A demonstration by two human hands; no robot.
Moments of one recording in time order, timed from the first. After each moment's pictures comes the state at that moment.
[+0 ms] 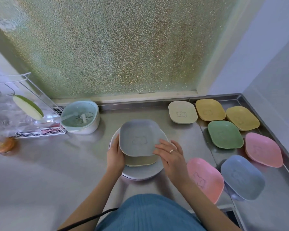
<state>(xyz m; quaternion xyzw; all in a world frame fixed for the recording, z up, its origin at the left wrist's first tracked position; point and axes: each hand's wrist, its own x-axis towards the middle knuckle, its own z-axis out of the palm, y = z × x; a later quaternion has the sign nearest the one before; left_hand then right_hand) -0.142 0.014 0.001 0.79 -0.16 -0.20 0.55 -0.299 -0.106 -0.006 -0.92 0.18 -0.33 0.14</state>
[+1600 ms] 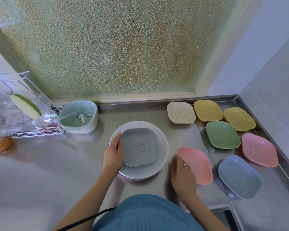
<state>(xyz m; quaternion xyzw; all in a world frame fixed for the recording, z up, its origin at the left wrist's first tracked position) -0.139 0.017 0.012 0.84 -0.15 -0.23 0.46 -0.345 -0.096 -0.051 -0.85 0.48 -0.07 0.20</state>
